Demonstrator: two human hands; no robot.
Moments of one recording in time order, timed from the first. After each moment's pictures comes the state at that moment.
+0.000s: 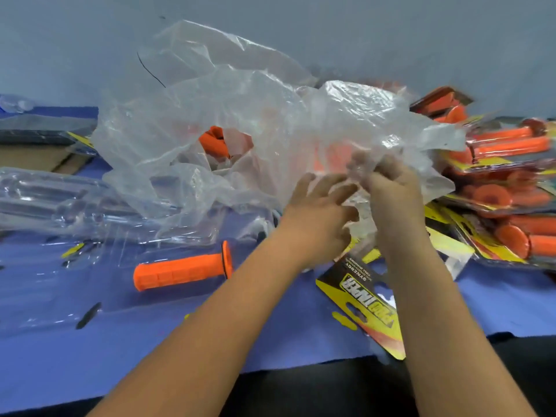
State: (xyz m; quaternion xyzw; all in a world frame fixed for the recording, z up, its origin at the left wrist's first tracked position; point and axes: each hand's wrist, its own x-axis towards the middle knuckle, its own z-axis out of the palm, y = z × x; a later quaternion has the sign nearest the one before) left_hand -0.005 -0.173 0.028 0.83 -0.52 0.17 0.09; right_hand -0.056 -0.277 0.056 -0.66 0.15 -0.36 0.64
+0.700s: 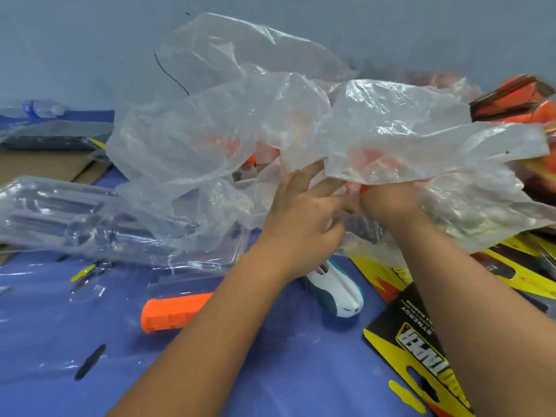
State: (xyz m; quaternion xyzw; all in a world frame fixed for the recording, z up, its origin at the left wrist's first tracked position) left_hand 0.058 -0.134 0.023 0.83 -0.45 0.18 0.28; right_hand 0.092 -0.335 -0.002 -0.97 0.19 -0.14 0.06
